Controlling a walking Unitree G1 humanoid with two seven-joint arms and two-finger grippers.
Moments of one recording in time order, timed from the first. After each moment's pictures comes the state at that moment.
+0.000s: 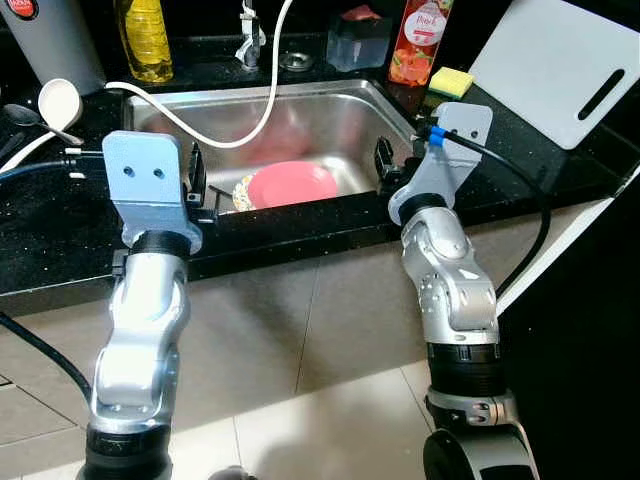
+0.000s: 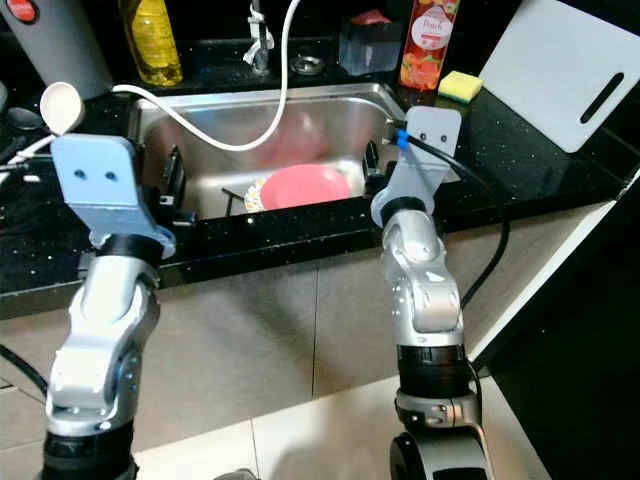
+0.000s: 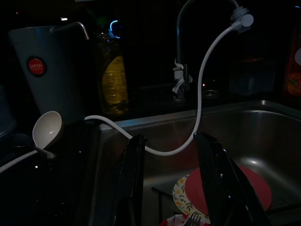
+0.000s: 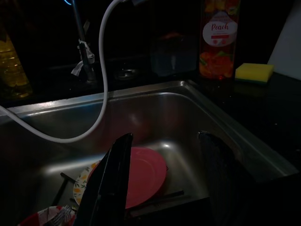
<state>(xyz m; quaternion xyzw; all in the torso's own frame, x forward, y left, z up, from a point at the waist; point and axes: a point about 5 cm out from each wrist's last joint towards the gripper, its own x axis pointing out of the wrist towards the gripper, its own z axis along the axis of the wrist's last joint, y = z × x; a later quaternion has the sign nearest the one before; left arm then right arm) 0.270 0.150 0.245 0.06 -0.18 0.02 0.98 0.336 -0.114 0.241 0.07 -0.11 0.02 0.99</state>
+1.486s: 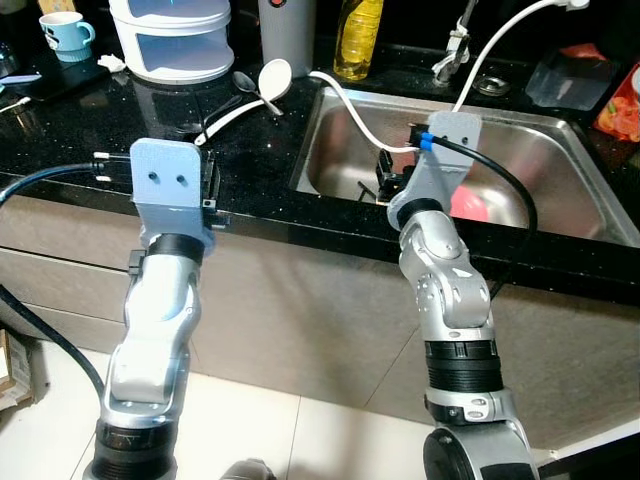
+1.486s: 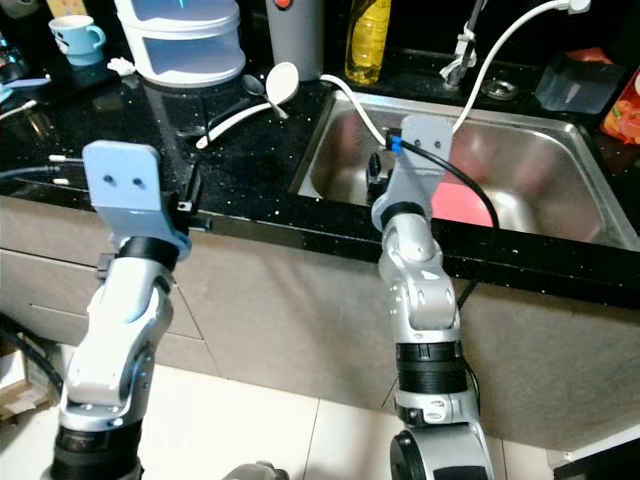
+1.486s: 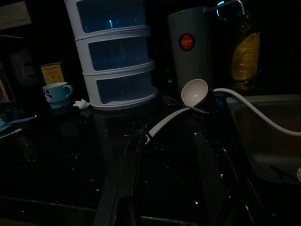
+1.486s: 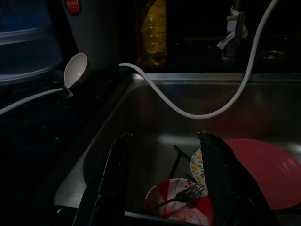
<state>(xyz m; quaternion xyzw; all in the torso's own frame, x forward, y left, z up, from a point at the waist) 0.277 0.141 0.234 0.07 -0.16 0.01 0.98 0.342 -0.118 0.229 0.06 -0.07 -0.02 1.00</state>
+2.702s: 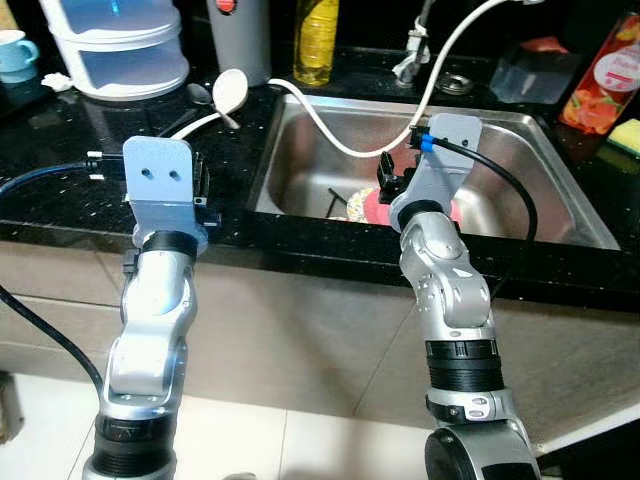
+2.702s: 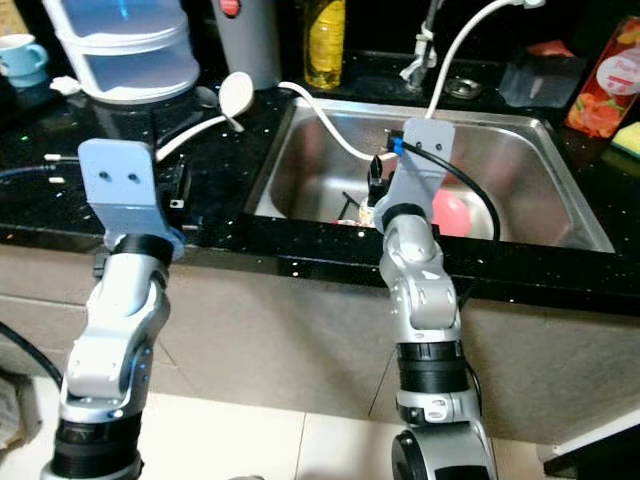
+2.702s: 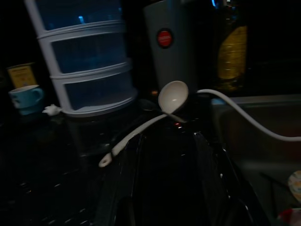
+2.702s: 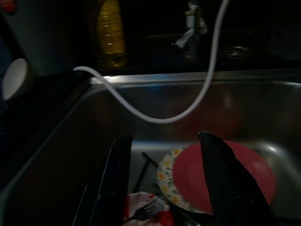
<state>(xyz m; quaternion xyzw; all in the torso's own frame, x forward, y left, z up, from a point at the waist) 0.281 0.148 0.233 0.06 -0.15 0.03 0.99 0.343 -0.119 0.226 0.06 -0.07 -0.02 1.00</state>
